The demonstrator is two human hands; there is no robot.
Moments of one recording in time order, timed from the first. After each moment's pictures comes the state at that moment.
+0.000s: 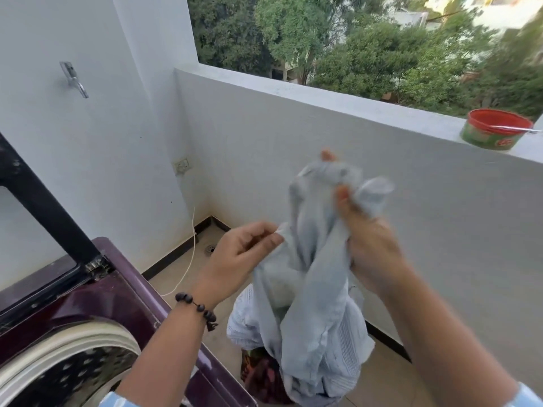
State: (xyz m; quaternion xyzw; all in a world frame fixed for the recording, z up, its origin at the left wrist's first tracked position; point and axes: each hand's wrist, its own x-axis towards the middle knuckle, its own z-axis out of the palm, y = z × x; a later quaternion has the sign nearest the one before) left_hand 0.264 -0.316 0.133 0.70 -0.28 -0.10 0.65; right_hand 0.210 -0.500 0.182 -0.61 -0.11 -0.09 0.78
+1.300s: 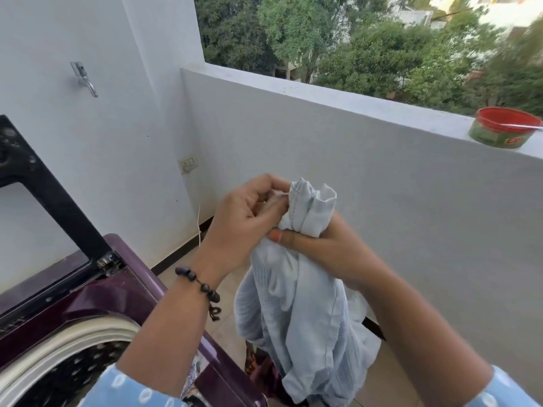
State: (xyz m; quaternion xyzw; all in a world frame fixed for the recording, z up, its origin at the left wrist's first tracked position) left_hand 0.260 -0.315 0.180 0.71 -0.32 0.02 0.63; right_hand 0.213 -0.469 0.176 -0.74 -0.12 0.00 0.66
